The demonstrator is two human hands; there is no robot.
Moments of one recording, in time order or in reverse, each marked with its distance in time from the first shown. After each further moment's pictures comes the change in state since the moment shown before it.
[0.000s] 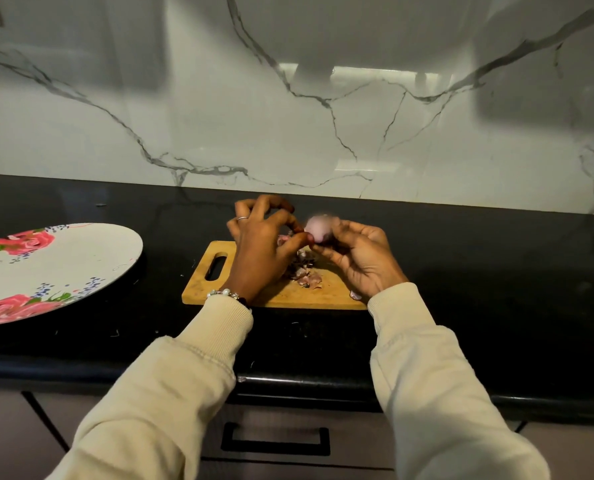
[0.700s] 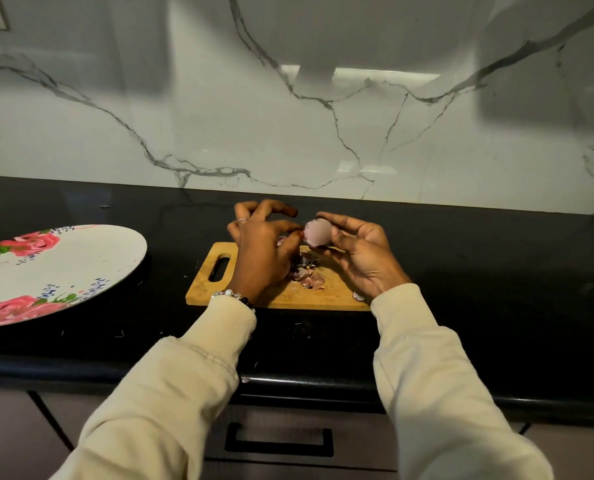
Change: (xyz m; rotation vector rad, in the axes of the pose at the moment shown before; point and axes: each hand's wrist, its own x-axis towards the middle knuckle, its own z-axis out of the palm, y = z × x) left_hand 0.000 0.002 -0.005 0.030 0.012 -0.016; right_hand -0.007 -0.002 0.003 -0.126 -0.146 -0.065
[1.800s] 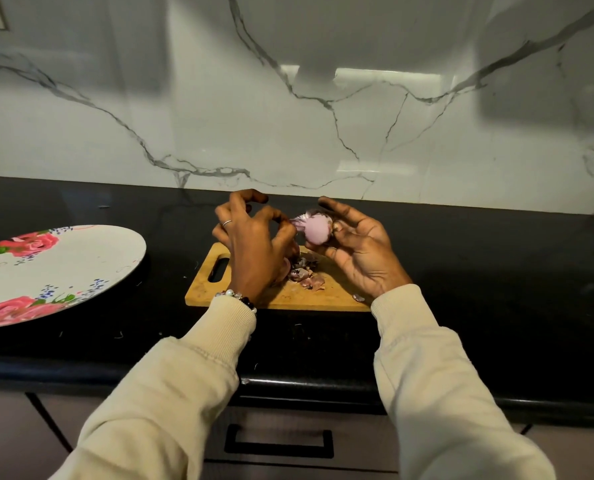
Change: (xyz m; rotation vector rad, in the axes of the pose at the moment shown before) left_hand 0.002 0.001 0.003 0.076 0.143 -0.237; right_hand -0.002 -0.003 0.002 0.181 -0.115 -0.029
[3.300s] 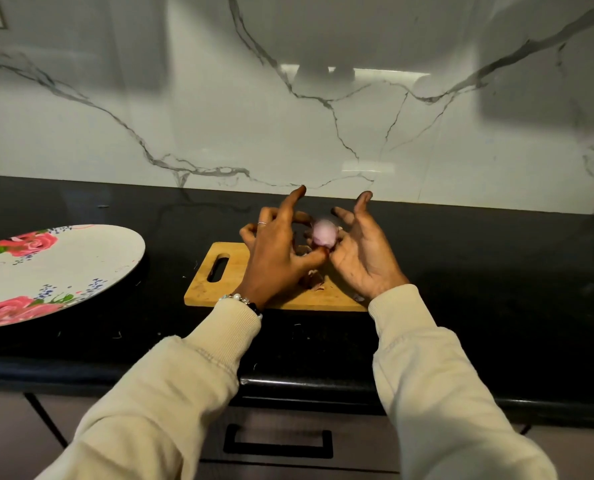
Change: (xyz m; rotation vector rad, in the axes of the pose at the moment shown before) left_hand -0.012 0.006 0.009 -0.207 -0.272 0.177; right_hand 0.002 -0.001 0.005 0.231 0.141 0.187
